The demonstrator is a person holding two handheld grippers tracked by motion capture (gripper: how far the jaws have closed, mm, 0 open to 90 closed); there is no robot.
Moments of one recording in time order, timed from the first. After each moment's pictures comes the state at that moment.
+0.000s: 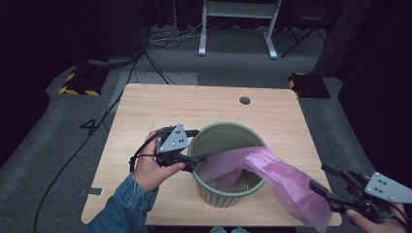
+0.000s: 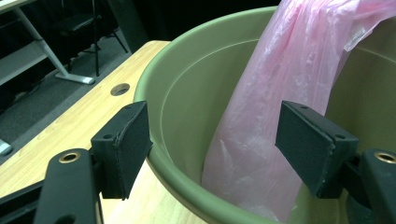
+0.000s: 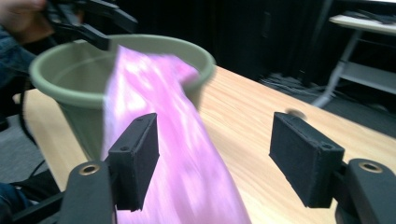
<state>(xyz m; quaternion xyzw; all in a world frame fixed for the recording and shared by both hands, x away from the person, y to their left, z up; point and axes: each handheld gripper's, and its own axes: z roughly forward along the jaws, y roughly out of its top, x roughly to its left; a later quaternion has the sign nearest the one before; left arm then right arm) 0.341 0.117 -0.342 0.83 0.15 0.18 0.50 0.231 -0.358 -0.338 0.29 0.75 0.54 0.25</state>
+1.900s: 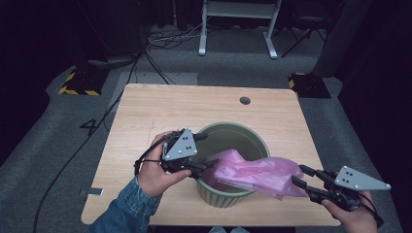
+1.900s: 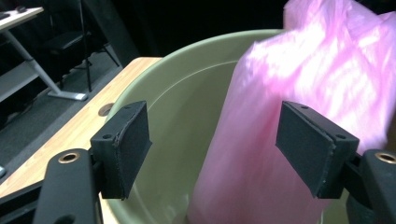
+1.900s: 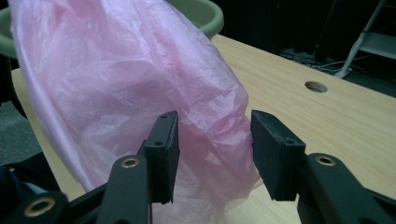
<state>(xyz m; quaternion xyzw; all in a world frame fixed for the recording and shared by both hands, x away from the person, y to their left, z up) 0.321 0.097 -0.327 0.83 0.11 0.19 0.51 0.261 -0.330 -0.369 0.29 0.78 0.51 0.21</state>
